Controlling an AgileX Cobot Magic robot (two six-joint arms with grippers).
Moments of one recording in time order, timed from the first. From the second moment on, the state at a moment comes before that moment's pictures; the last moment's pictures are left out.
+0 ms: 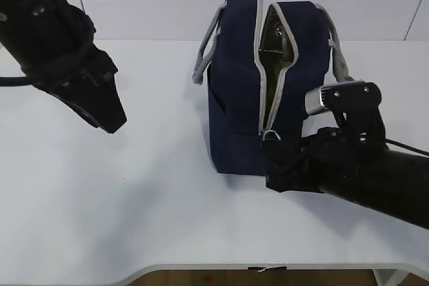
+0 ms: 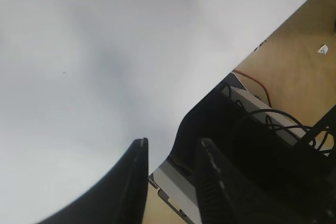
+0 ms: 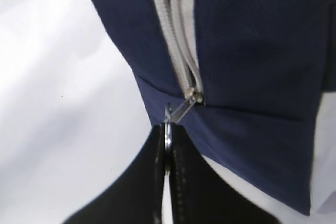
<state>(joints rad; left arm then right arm) -0.50 1.61 -1.40 -0.34 1.24 0.26 0.50 1.56 -0.49 -0.18 -0.55 0.36</state>
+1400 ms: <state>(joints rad) -0.68 1.76 -1.27 -0.34 0.56 0.35 0.50 1.37 -1.12 -0.31 0.31 0.36</state>
